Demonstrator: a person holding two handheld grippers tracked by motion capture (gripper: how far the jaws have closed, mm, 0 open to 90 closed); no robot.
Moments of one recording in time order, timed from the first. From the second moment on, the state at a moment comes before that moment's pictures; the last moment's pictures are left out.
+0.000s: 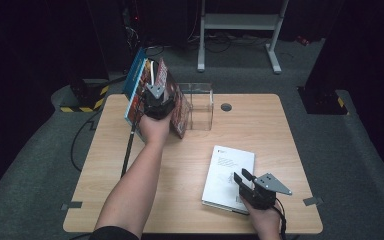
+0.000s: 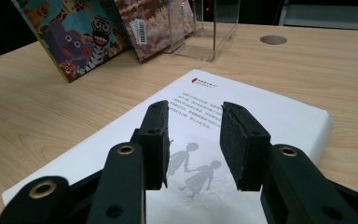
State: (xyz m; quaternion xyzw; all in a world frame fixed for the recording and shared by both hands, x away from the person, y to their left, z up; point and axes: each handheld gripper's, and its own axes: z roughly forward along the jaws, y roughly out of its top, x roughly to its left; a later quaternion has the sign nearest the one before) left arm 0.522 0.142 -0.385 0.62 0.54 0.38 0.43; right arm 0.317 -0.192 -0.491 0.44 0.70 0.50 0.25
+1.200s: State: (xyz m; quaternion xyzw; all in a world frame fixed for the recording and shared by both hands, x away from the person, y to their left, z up) left arm 0.514 0.147 -0.355 0.61 0.56 0.40 0.40; right arm 0.317 -0.190 -0.490 0.43 0.70 0.50 0.25
